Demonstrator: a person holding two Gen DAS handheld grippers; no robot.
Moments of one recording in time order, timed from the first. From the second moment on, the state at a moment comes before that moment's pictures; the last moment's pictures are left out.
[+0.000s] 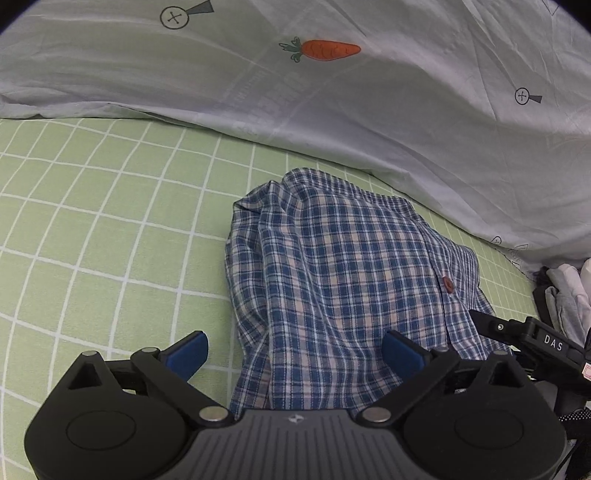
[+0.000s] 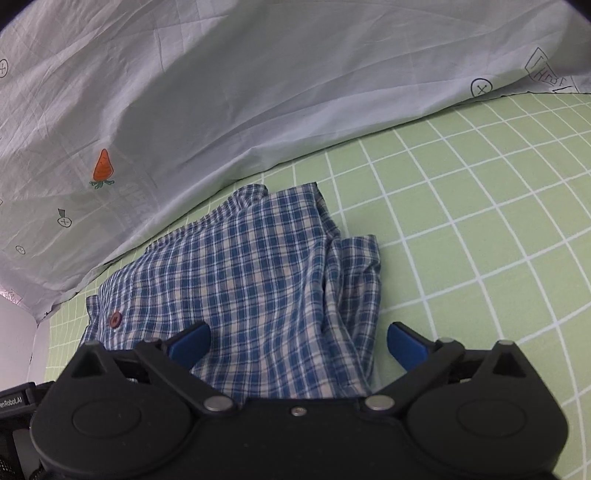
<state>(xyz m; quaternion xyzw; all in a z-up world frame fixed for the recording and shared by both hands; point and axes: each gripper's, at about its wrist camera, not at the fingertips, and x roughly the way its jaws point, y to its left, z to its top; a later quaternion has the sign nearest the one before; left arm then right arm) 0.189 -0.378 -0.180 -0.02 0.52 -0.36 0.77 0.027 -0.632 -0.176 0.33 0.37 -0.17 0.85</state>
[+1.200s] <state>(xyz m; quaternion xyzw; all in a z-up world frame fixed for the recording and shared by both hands) 0.000 -0.319 -0.118 -0.06 0.52 -0.48 0.70 -0.182 -0.523 -0.094 0.42 0.32 -0.15 0.84</state>
